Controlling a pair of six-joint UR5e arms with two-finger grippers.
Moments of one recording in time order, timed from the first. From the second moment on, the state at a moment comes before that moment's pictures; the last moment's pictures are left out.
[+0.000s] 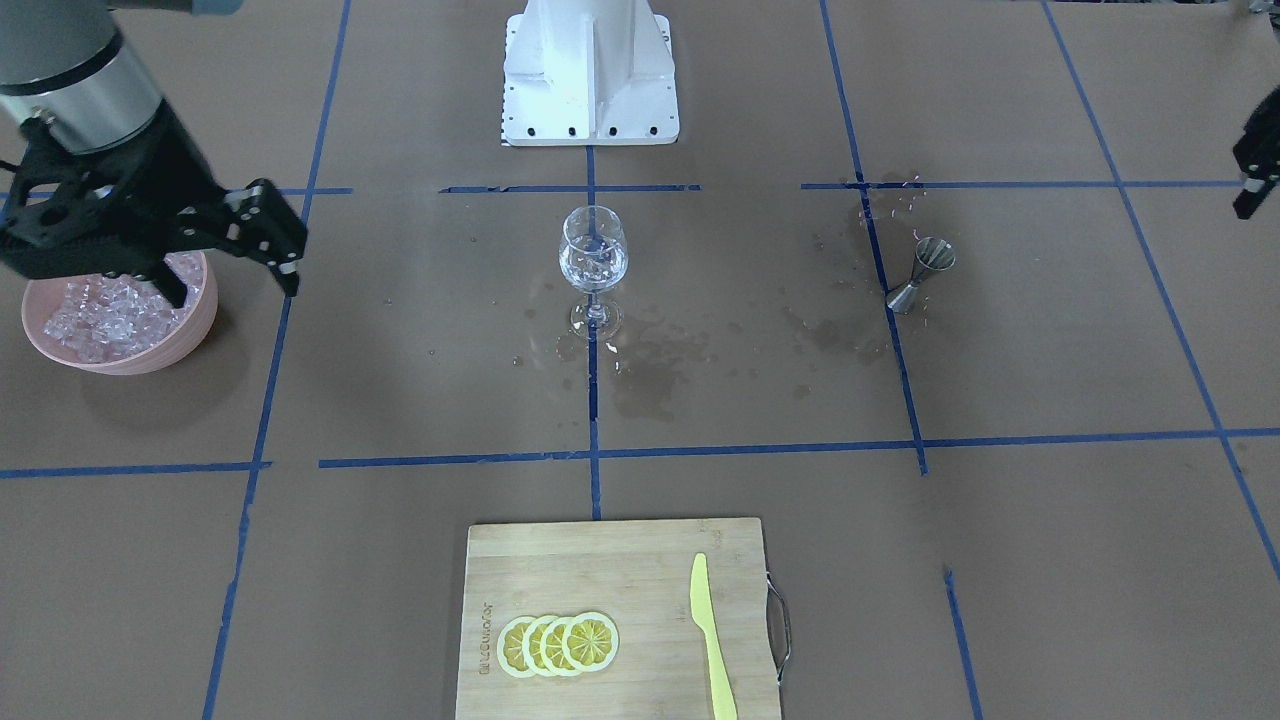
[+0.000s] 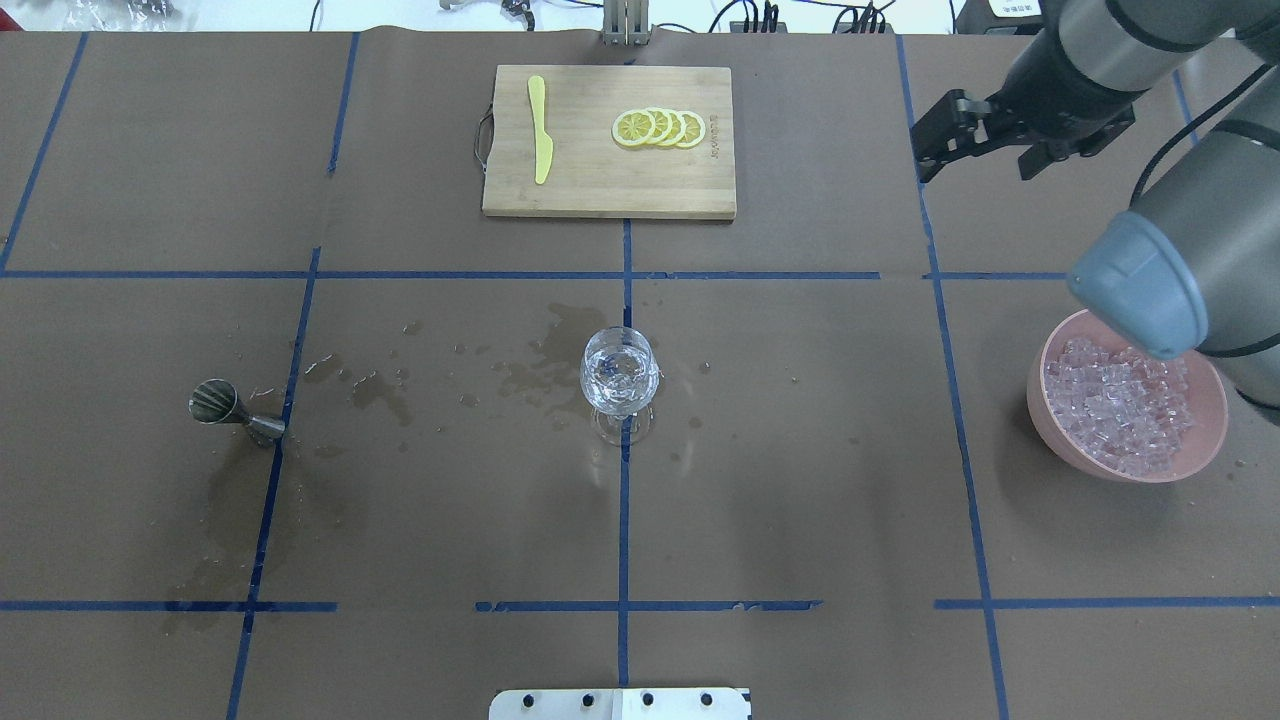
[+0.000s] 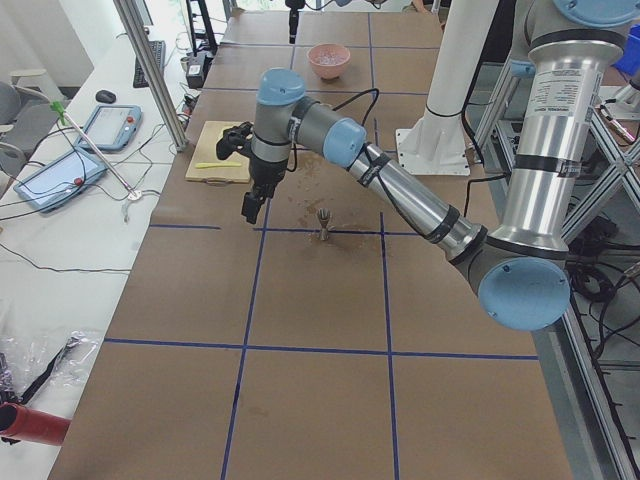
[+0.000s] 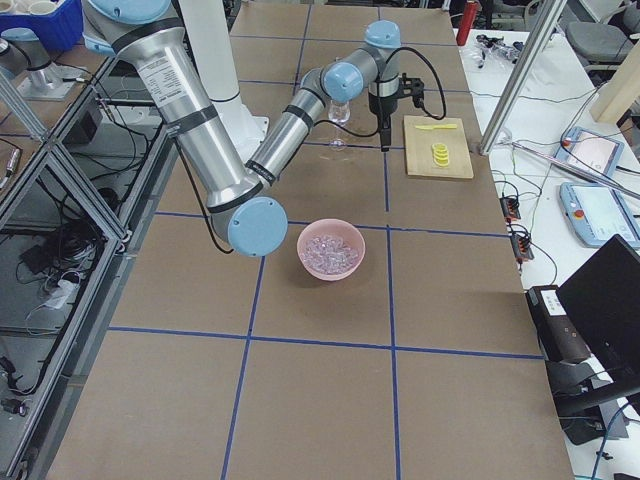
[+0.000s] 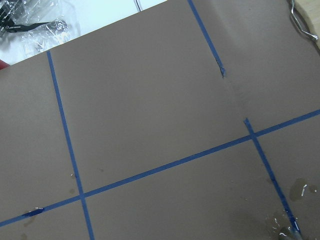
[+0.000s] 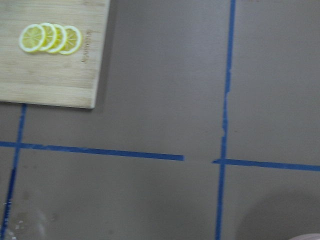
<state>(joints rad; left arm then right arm) -1.46 -1.71 -2.03 -1.39 -2.25 -0.08 1.05 -1.10 1.97 -1.85 2.15 0.69</state>
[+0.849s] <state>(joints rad) -1.60 -1.68 -1.72 -1.40 -2.31 0.19 1.41 -1.35 1.77 -1.85 2.28 0.00</state>
